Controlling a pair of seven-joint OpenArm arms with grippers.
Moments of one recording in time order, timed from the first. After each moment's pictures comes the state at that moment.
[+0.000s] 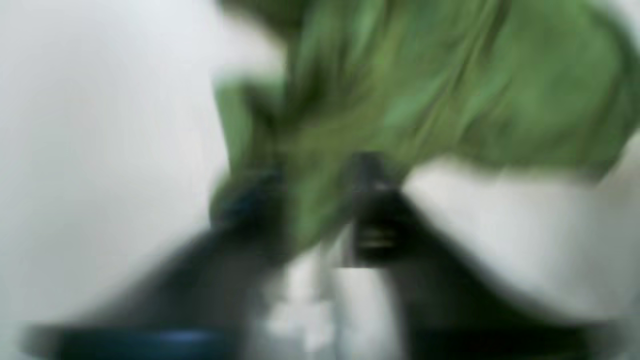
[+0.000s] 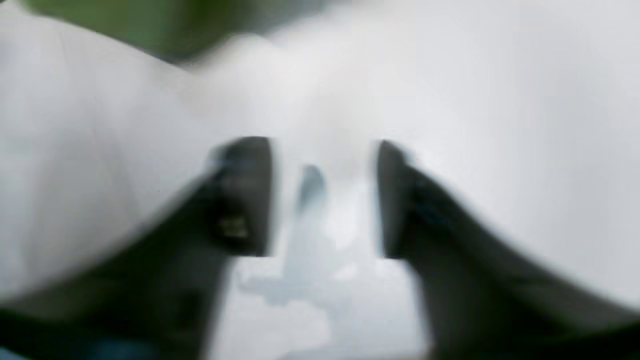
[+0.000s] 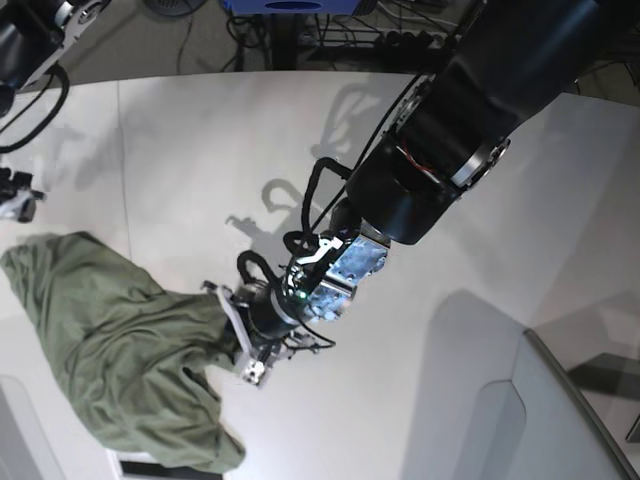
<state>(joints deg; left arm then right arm) -34.3 5.4 40.8 31.7 -23.8 -9.1 1.4 3.4 10.2 46.1 76.6 5.2 39.9 -50.4</state>
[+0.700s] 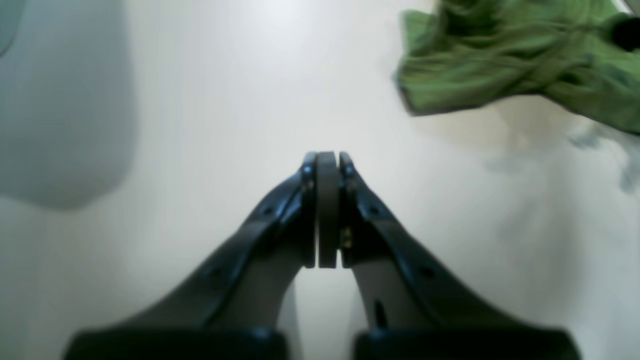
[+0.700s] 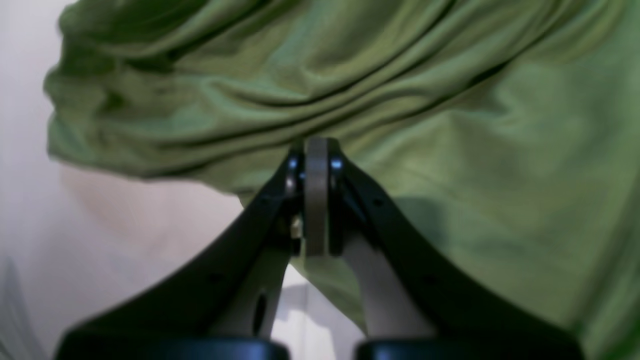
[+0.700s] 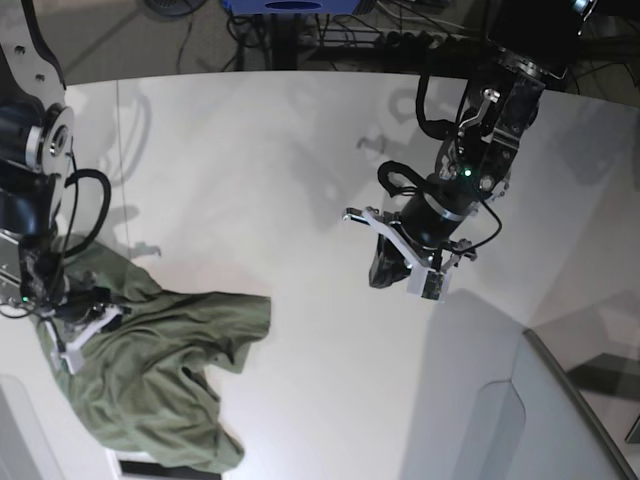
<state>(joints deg) 2.5 -20.0 20.5 88.6 -24.6 -1.4 15.6 32.4 14.7 17.0 27.3 5.5 29.8 -25.1</state>
